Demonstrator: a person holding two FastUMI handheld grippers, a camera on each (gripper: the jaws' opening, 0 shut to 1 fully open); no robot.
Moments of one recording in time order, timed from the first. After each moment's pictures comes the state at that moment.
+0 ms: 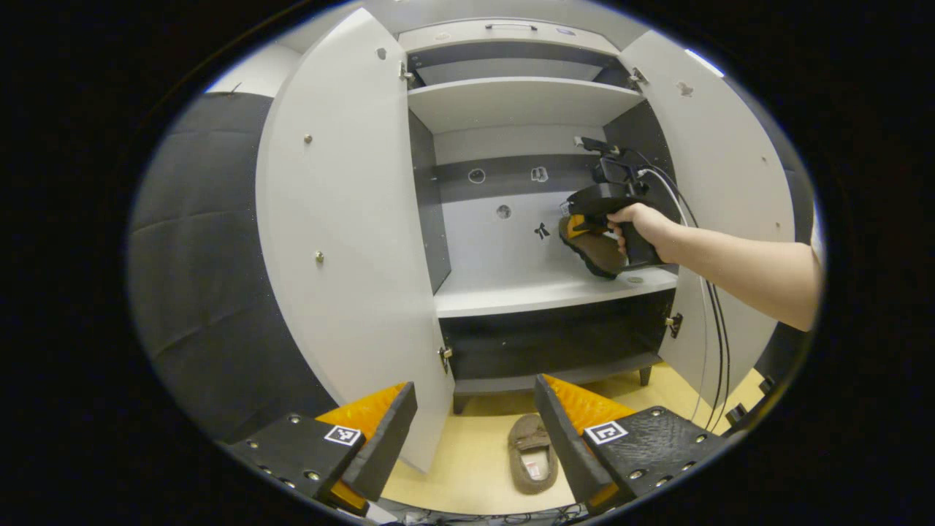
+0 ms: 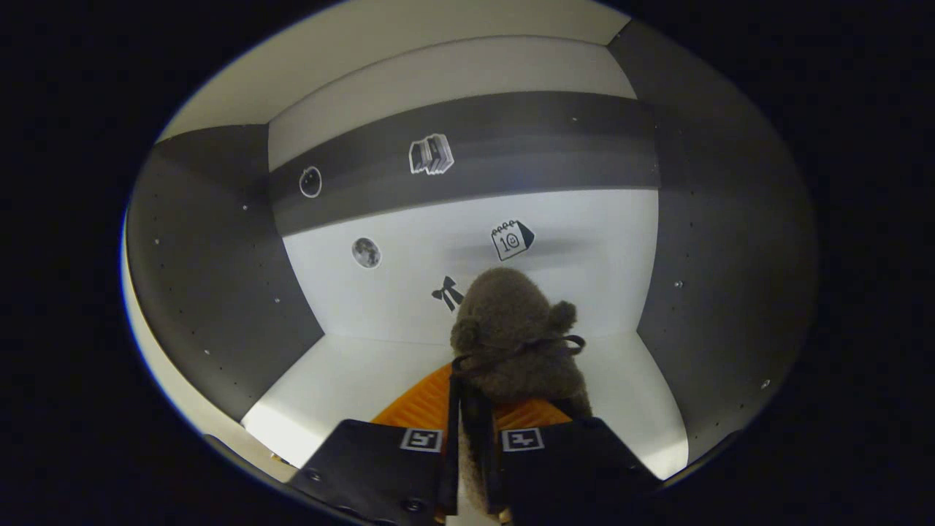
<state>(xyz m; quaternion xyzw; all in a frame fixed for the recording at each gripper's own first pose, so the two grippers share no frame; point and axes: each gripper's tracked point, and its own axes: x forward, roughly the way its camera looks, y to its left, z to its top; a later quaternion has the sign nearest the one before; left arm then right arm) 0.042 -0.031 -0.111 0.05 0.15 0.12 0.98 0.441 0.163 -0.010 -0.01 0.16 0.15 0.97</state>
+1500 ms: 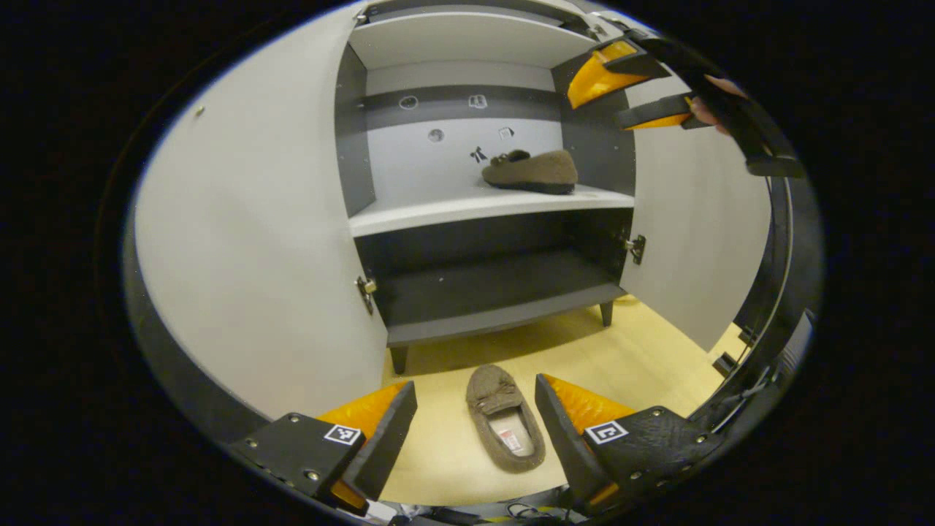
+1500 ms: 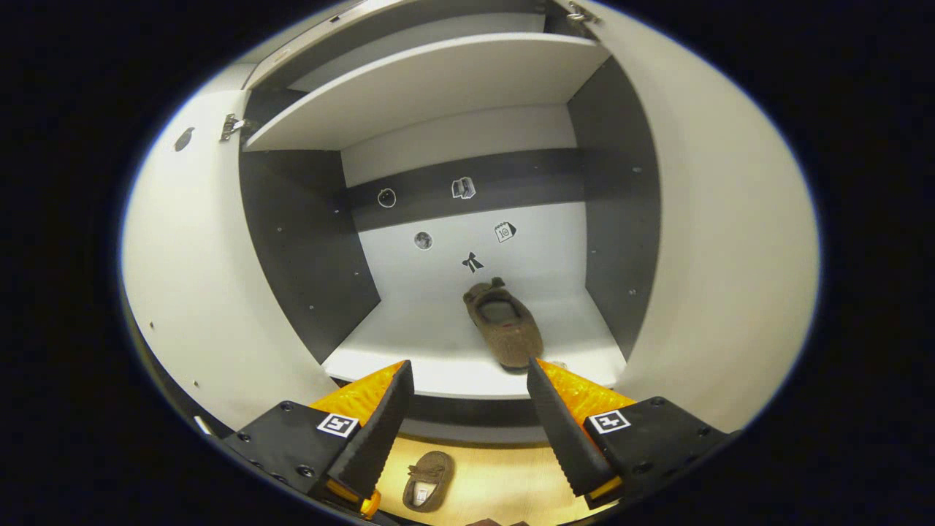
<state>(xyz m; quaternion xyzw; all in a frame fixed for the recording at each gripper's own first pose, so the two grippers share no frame) 0.076 -0.055 -0.250 0.05 0.27 -0.05 0.96 0.188 0.109 0.013 0.02 0.15 0.15 0.98</state>
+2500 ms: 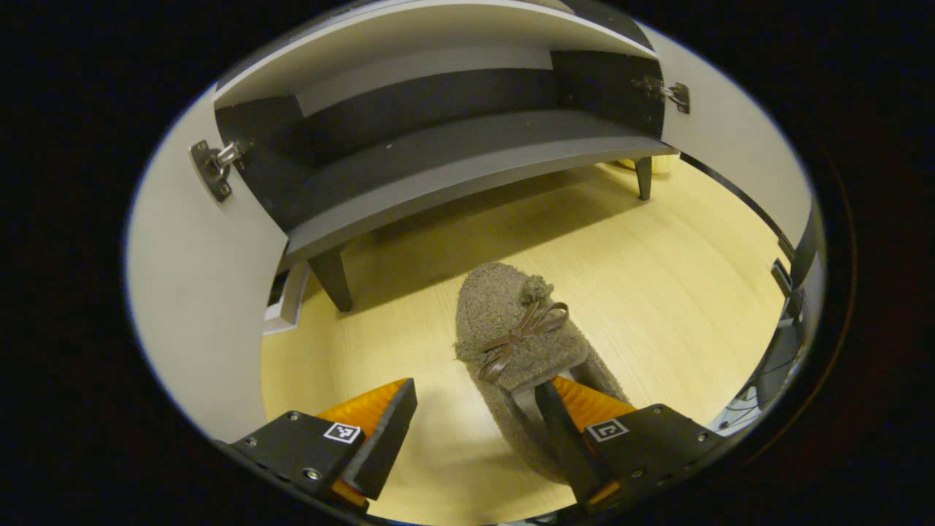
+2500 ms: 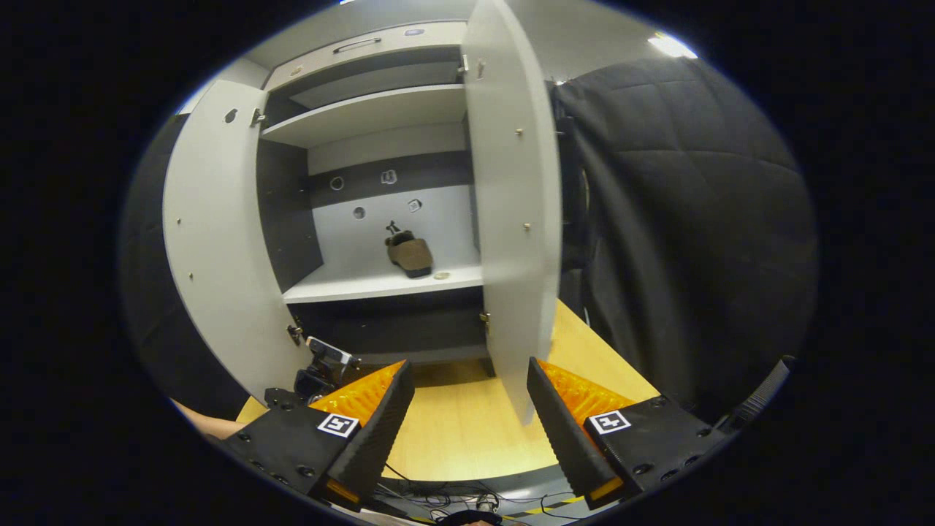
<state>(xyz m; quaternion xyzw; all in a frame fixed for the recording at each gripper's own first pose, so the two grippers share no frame) 0.111 -0.044 -0.421 0.09 0.46 -0.08 0.88 -0.017 -0.039 -0.077 0.02 0.13 -0.03 0.99</state>
